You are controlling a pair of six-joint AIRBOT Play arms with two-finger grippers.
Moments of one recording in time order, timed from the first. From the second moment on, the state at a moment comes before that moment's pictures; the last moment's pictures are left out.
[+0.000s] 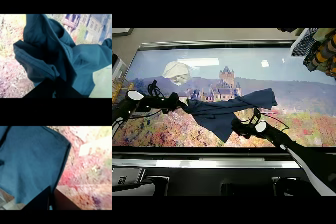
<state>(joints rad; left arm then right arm) 0.06 -1.45 1.09 0.76 -0.95 -1.52 0.47 -1.37 0.68 -0.59 0.45 1.75</state>
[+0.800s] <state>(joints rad) 0.40 -0.98 1.67 0.40 -1.13 -1.50 -0.03 -0.63 1.41 -0.62 0.85 1.63</state>
